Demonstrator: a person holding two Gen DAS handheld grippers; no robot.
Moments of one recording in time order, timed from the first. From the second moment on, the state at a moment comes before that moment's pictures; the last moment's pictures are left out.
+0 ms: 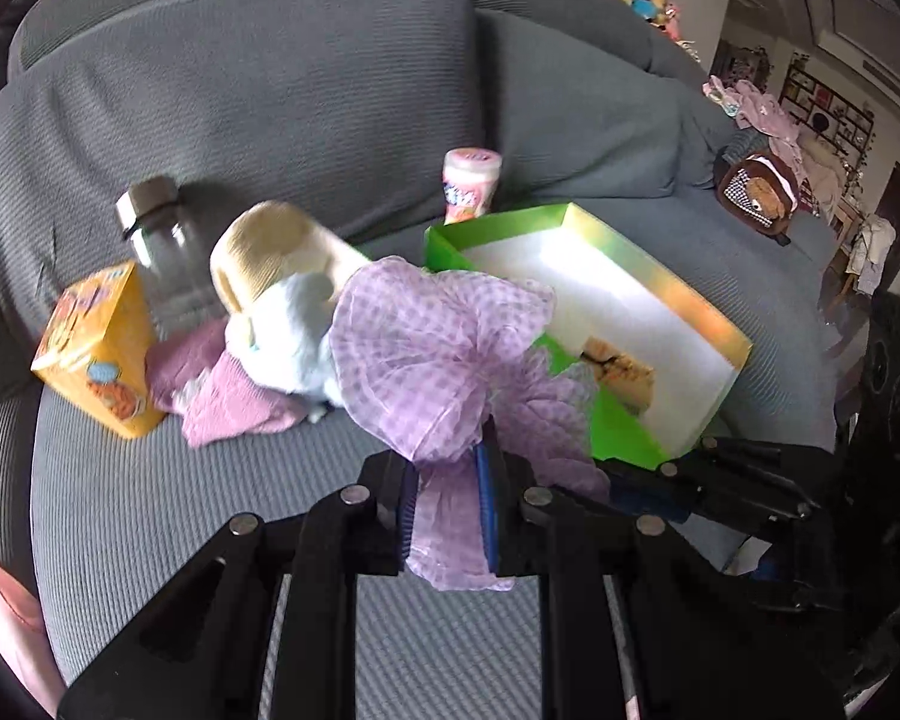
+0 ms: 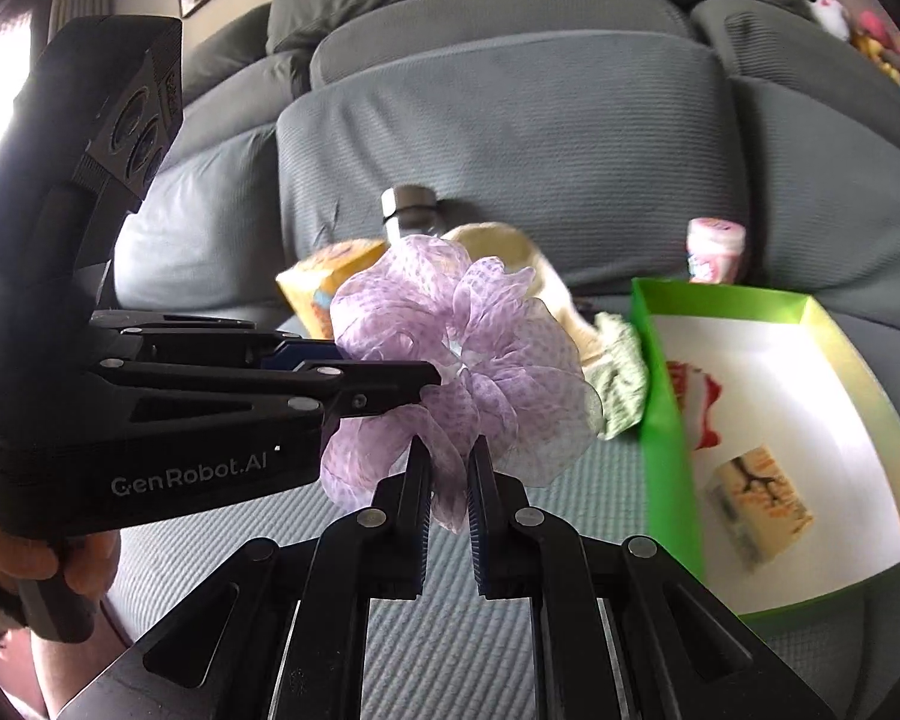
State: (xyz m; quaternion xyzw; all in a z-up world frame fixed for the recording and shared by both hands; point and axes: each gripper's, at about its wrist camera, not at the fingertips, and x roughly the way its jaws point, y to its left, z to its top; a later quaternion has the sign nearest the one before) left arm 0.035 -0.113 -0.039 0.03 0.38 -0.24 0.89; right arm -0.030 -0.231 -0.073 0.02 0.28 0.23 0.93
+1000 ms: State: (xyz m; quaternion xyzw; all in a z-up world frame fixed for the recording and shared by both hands) left arm 0.085 -0.241 -0.032 0.10 0.37 -0.29 0.88; right arm 0.011 -0.334 -0.072 0.09 0.29 0.11 0.95
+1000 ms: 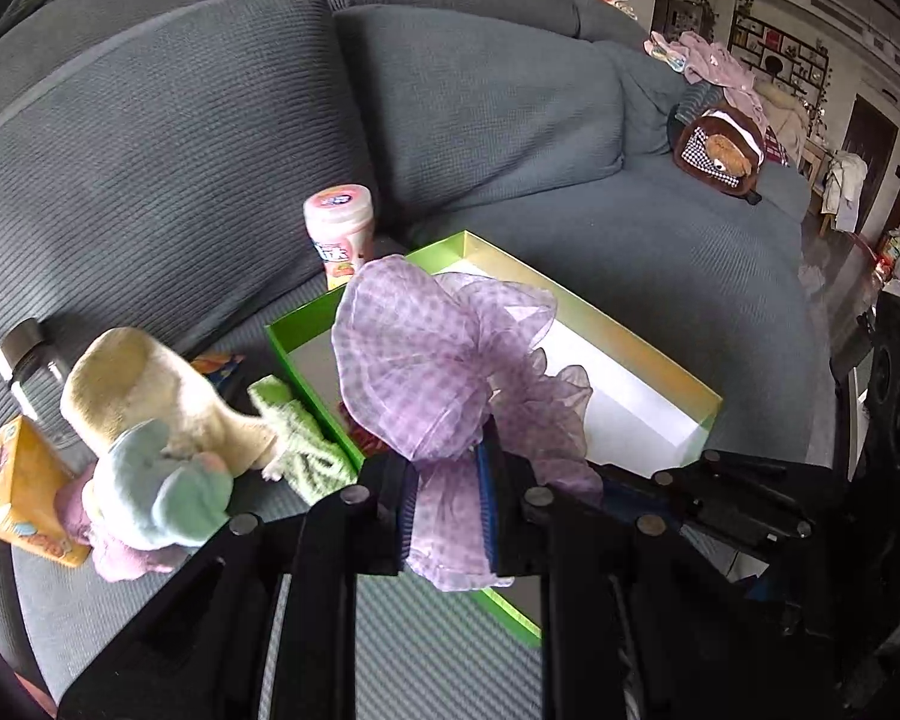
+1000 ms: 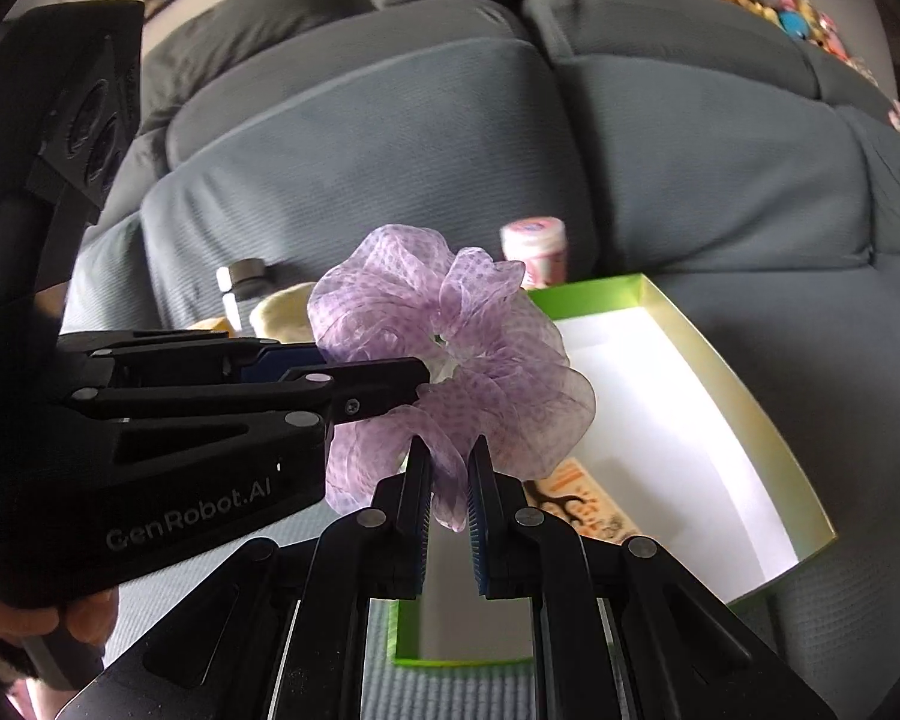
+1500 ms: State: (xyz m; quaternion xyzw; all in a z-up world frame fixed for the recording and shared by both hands) left arm 0.135 -0.285 -0.066 0.10 0.42 -0.28 0.86; right arm 0.059 -0.362 -0.090 0.10 0.38 0.07 0.92
